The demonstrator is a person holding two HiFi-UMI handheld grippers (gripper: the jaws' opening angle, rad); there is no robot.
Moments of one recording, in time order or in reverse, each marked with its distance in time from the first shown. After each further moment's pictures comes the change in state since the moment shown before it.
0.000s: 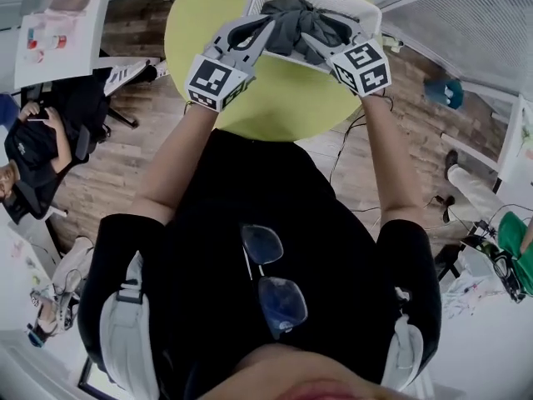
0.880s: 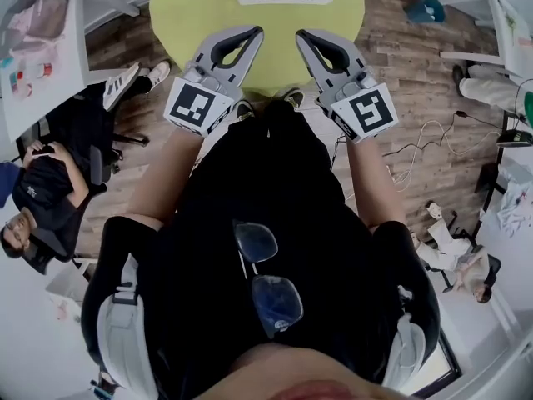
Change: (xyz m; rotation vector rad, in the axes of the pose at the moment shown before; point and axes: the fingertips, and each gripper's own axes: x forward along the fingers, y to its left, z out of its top) left arm -0.197 -0.127 0.015 0.054 -0.058 -0.321; right arm -0.139 0.268 0.056 0.074 -0.444 -0.343
